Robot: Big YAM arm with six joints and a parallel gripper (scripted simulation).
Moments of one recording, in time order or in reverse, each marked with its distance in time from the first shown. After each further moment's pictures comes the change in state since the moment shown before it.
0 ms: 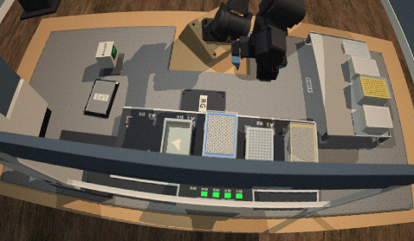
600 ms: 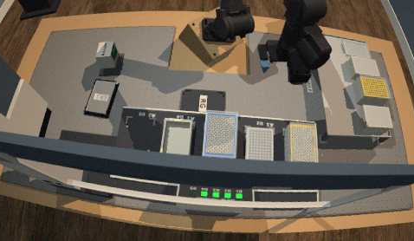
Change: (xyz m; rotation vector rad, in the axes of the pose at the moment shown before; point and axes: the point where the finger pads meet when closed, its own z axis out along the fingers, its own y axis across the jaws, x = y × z) arm -0.003 0.072 -0.001 -0.014 0.003 -0.071
